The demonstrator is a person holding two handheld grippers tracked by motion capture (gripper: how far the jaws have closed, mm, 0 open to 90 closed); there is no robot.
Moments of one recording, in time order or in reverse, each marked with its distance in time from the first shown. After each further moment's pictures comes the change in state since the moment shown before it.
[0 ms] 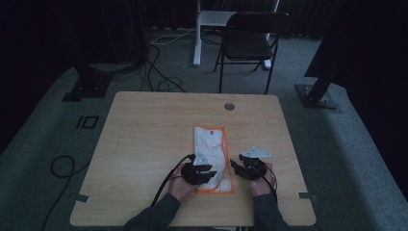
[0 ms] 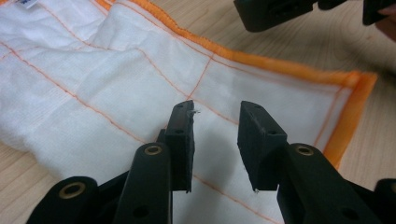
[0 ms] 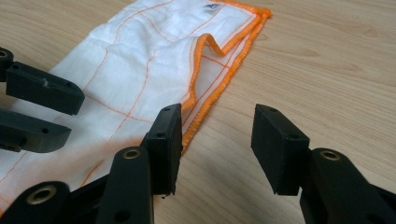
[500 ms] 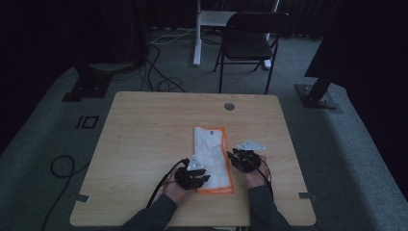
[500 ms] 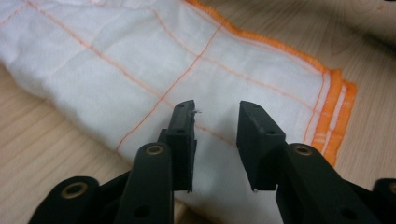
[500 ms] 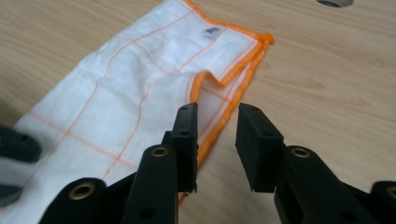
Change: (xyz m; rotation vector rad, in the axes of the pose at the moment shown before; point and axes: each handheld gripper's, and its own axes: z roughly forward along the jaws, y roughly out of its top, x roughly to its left) left arm 0.003 -0.023 -0.011 0.013 0.006 -0.014; right arm 0.001 0.022 0.022 -0.019 -0.006 -0.012
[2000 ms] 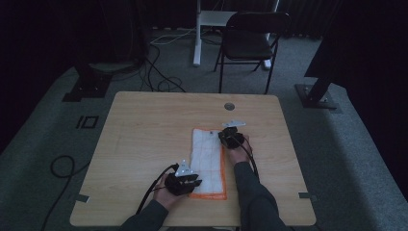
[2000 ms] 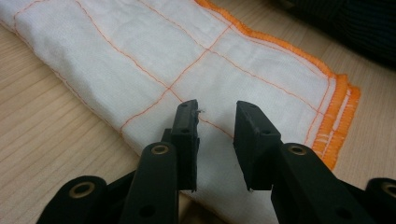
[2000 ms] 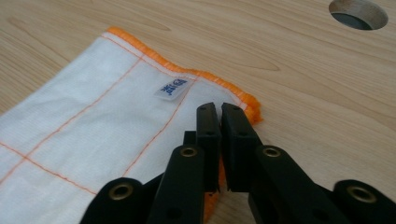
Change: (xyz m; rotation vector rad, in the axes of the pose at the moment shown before) left arm 0.002 -0.024 -0.021 -0.025 -0.016 -0.024; right arm -0.018 0.049 0.091 0.064 -0.035 0.021
